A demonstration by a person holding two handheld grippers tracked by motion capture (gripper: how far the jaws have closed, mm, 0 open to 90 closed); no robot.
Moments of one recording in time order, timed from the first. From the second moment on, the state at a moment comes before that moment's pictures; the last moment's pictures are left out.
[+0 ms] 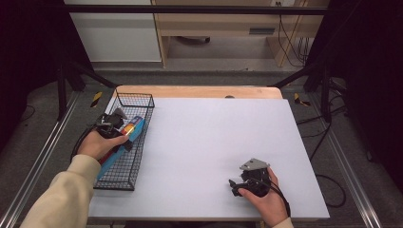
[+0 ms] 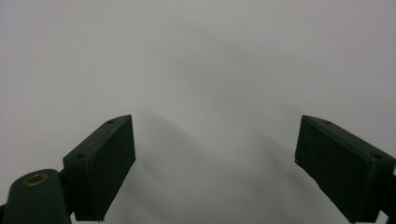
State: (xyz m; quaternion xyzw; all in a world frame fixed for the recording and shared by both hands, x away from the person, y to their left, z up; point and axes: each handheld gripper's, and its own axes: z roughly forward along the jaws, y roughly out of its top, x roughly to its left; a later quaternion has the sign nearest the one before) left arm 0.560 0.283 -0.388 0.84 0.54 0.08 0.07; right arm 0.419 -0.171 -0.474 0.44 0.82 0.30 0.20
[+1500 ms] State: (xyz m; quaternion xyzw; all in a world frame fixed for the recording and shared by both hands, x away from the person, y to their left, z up) left arm 0.445 0.156 -0.347 0.85 0.37 0.15 0.33; right arm 0.419 -0.175 -0.471 0.44 0.82 0.30 0.22
